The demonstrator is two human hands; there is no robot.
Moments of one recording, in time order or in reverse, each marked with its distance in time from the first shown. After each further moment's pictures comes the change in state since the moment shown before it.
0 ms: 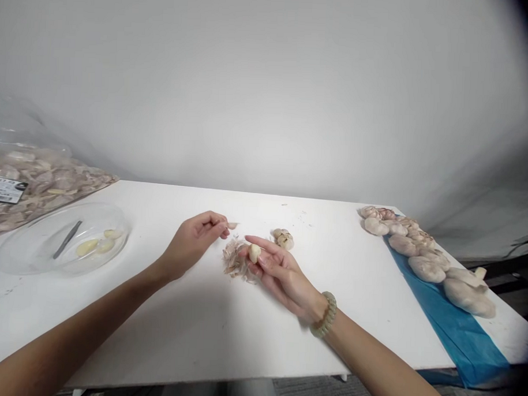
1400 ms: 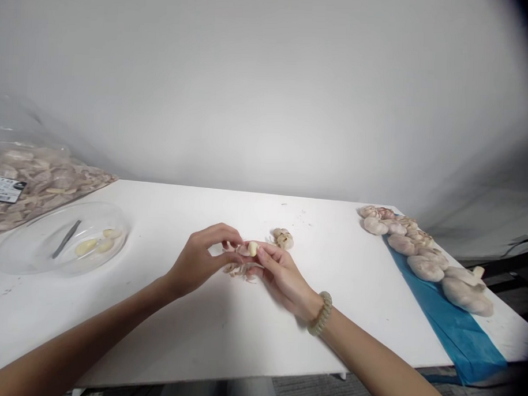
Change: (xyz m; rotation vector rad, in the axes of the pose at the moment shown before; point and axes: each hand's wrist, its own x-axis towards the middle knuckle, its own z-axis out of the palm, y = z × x) left_hand -0.015 -0.003 0.018 0.199 -0.086 0.293; right_hand 0.004 0.005 0.000 -0.193 0.093 0.014
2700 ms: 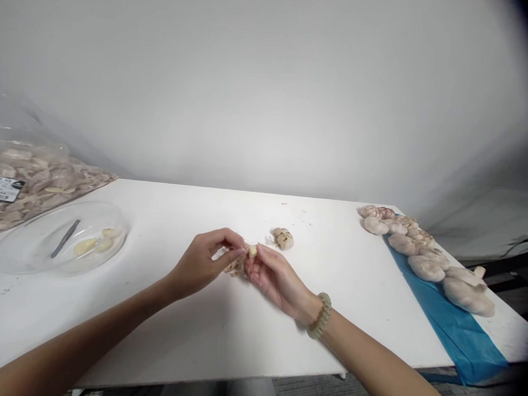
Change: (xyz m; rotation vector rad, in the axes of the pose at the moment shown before) left_hand -0.002 0.006 0.004 -0.203 -0.093 -0.184; right_hand 0.000 0.006 0.001 0.328 -0.009 0.127
